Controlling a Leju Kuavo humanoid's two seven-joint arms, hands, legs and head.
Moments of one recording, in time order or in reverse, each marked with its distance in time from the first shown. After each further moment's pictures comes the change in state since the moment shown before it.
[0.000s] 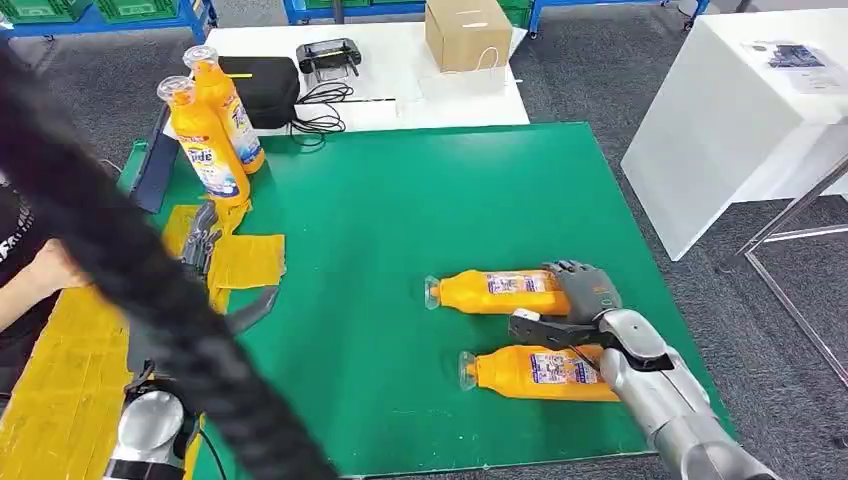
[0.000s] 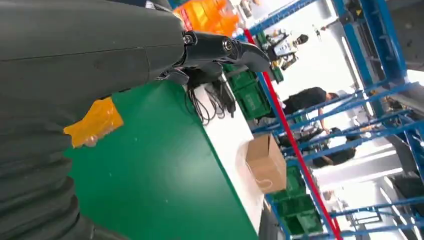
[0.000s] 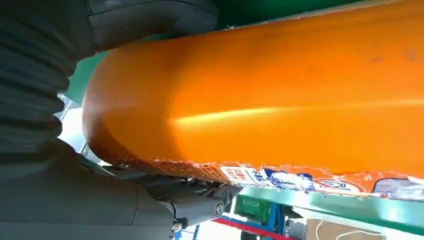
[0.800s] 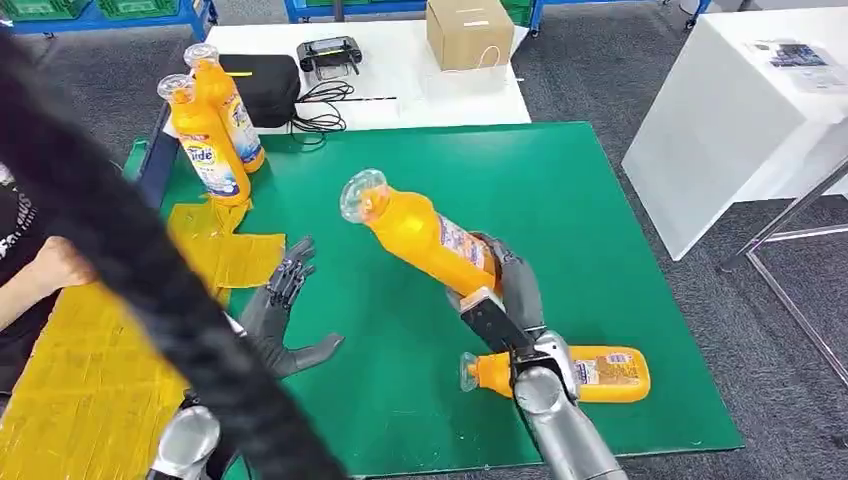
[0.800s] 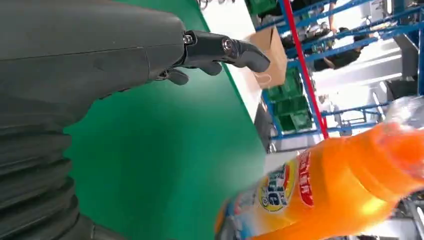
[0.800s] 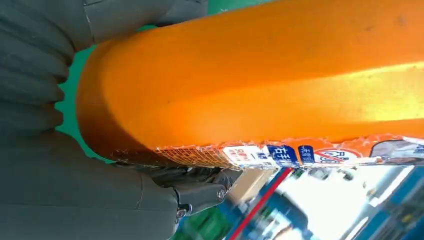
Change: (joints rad) left arm 0.021 -0.014 -0.185 0.047 0.191 -0.204 0.063; right arm 0.203 0.402 -0.090 -0.418 -0.565 -0.103 -0.210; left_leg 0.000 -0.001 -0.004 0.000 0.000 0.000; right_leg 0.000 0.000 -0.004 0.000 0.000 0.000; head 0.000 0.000
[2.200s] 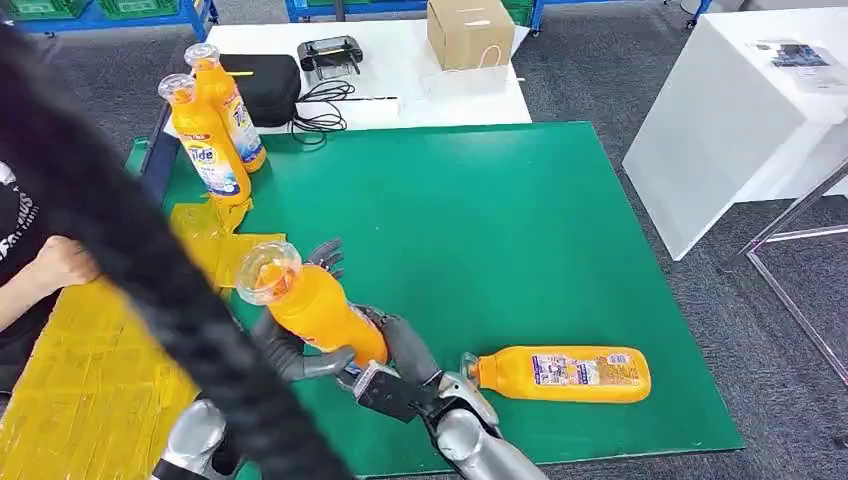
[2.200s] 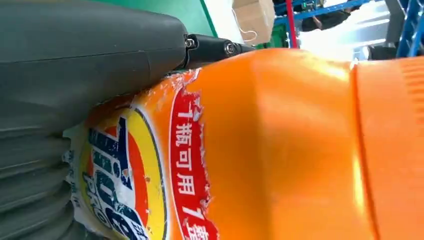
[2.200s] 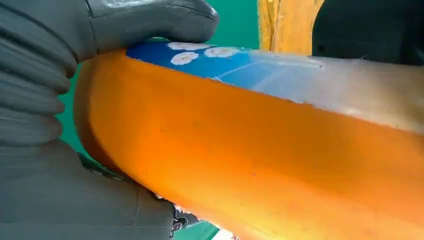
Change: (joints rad) left arm -0.030 0.010 -0.063 0.025 0.173 -0.082 -0.011; right arm -0.018 0.081 0.352 0.185 -0.076 0.162 -0.044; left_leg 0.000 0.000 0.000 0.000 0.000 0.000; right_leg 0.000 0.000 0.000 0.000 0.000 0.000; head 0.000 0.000
